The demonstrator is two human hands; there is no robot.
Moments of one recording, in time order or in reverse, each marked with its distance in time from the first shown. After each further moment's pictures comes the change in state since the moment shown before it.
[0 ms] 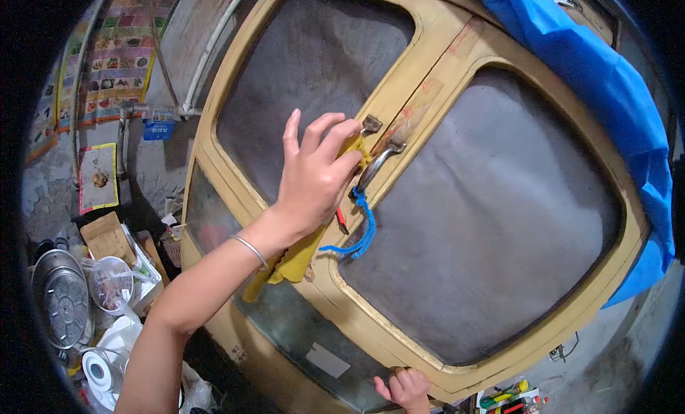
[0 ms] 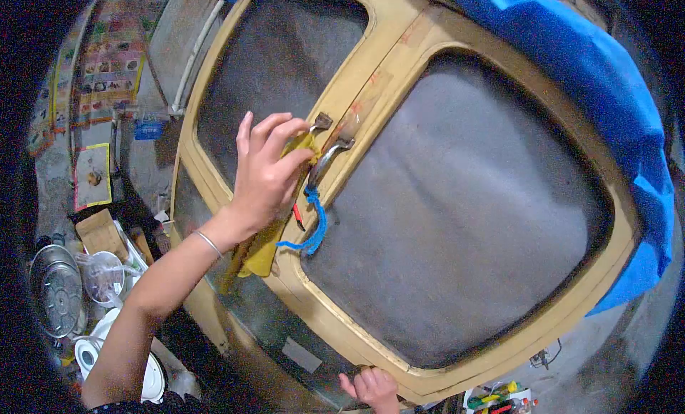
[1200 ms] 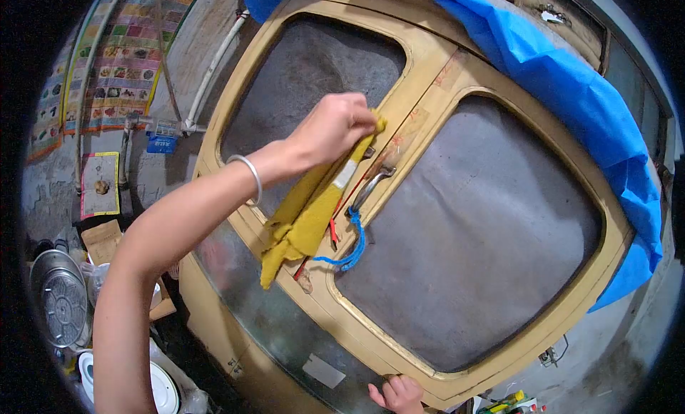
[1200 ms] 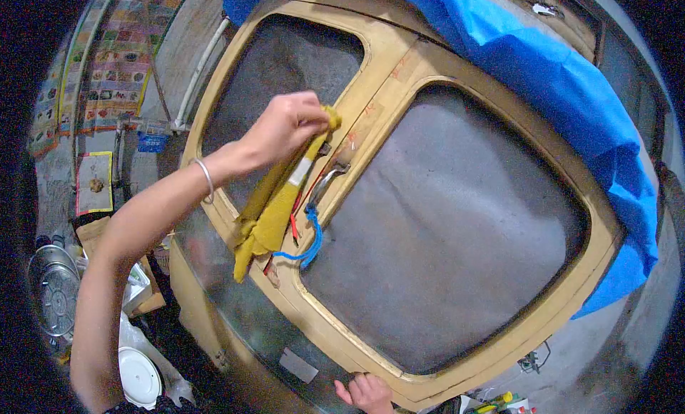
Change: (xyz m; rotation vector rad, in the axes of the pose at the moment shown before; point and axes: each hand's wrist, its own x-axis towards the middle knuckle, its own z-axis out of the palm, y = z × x) left_hand 0.090 -0.049 0.007 -0.536 -0.135 0.079; right_hand 0.010 -0.005 -0.008 0.057 0.029 0.022
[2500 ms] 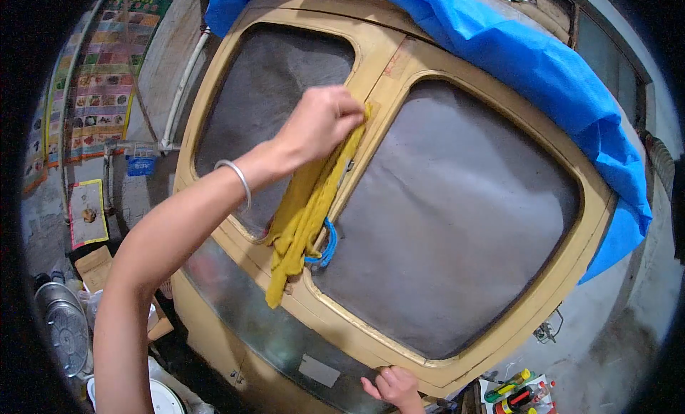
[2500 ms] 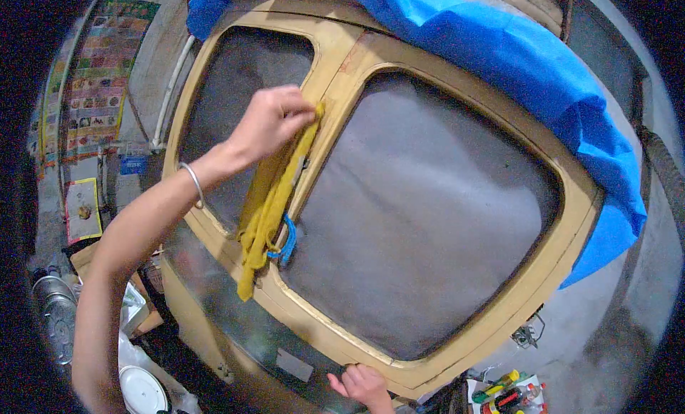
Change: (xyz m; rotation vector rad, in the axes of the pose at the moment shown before) left_hand 0.030 0.026 0.020 0.023 0.084 0.074; right_hand -0.019 0.011 0.019 -0.158 0.010 -0.054
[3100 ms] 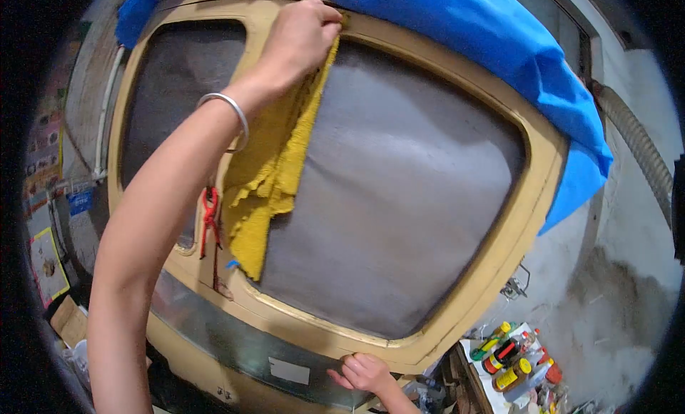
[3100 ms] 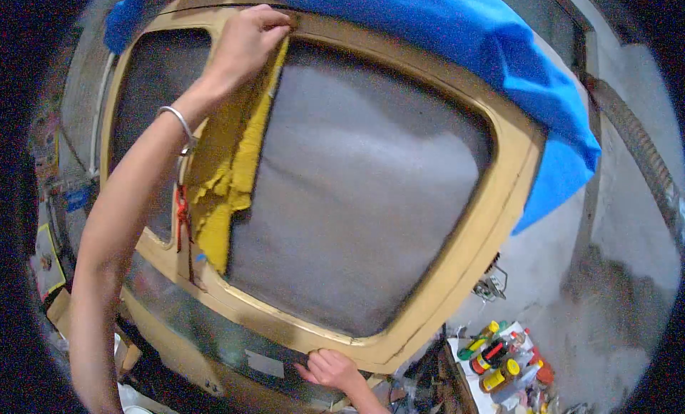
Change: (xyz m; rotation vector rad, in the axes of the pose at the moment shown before) left_hand 0.113 0.017 0.065 0.069 0.288 0.032; right_hand 0.008 0.001 -0.005 0.056 0.010 0.048
